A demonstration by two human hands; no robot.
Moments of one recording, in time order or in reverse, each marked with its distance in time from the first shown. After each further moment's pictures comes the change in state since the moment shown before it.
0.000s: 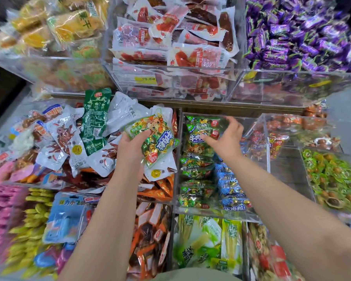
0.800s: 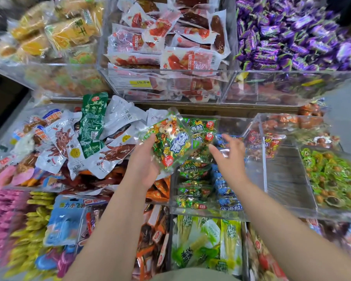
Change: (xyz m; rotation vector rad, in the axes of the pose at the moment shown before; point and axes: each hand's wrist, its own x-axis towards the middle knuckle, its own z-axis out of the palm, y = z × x) left_hand -0.020 -0.012 0.023 -0.125 -0.156 -0.245; right_hand -0.056 0.013 -0.022 0.230 -0.020 0.011
